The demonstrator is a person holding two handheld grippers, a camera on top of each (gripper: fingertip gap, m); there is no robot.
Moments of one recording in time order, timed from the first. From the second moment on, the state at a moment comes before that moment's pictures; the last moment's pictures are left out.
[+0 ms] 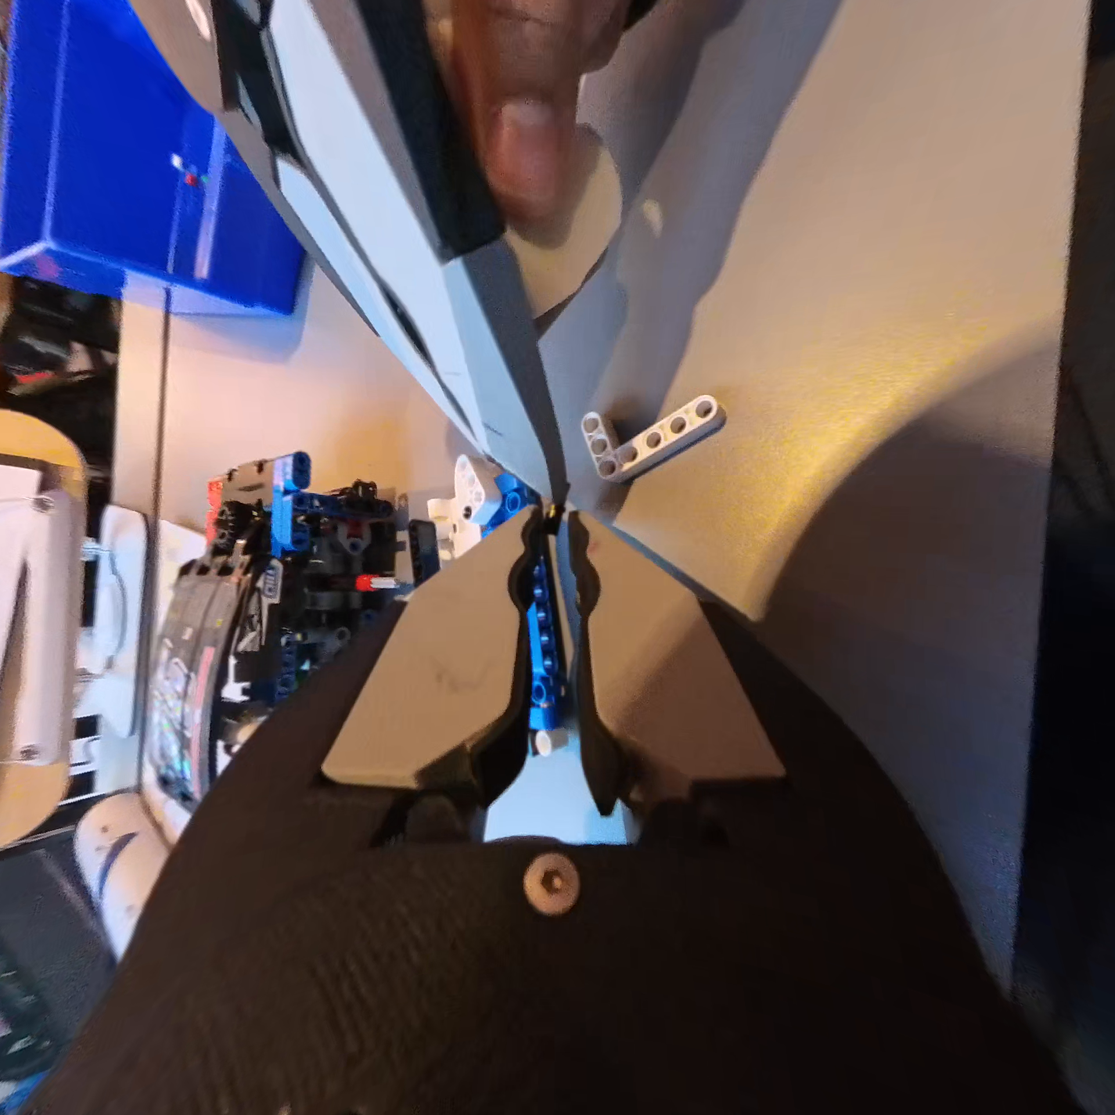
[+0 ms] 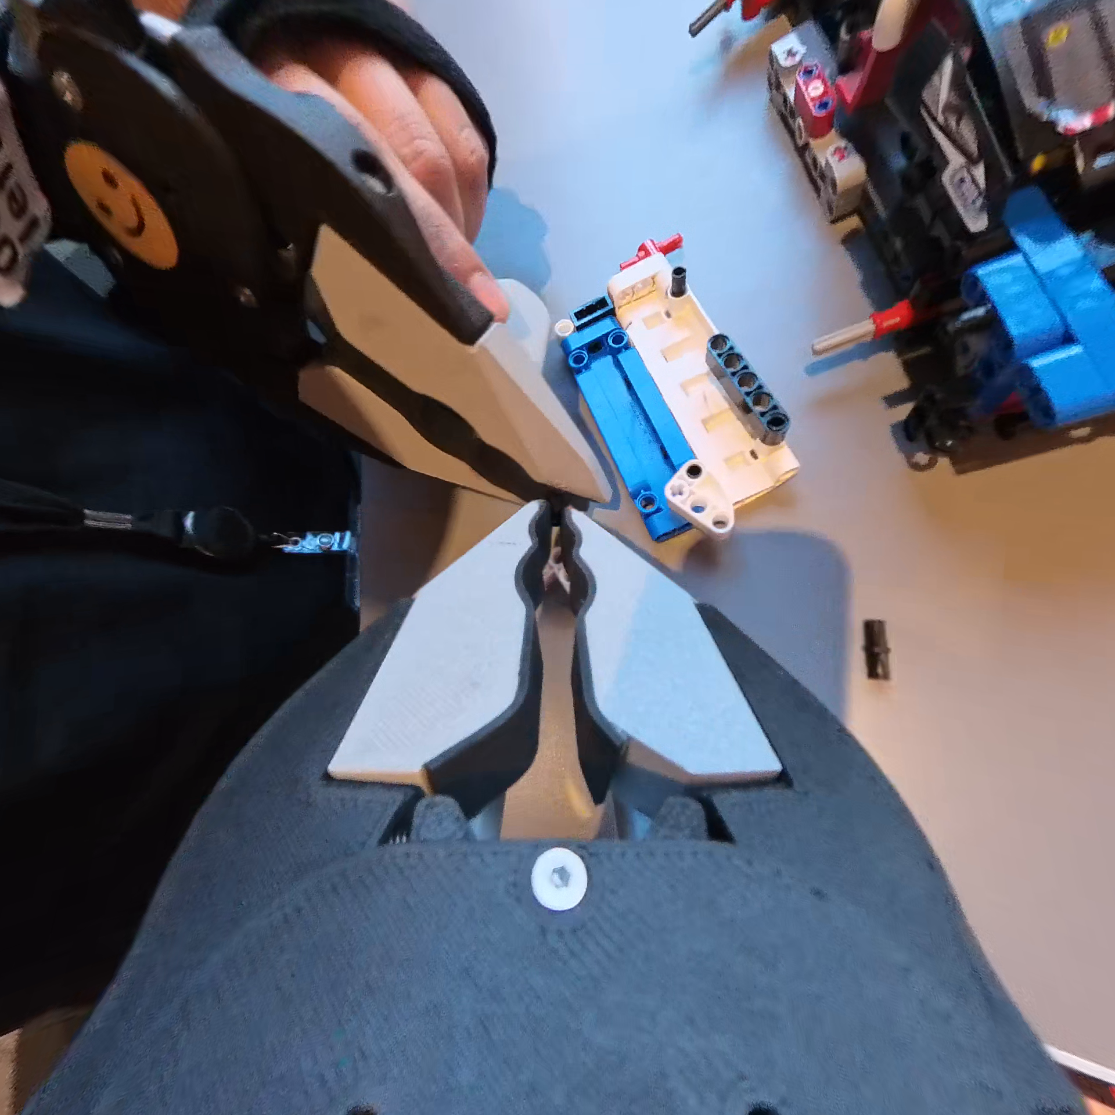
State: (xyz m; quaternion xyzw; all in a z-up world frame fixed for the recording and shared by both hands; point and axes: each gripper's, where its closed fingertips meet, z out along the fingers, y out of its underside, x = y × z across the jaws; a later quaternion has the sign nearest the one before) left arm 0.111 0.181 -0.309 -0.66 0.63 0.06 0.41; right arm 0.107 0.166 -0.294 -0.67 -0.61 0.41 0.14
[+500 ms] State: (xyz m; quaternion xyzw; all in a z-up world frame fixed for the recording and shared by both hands) left arm 0.124 0.171 -0.298 -0.74 0.54 -0.13 0.39; right arm 0.117 0.171 -0.278 -0.61 -0.61 0.43 0.26
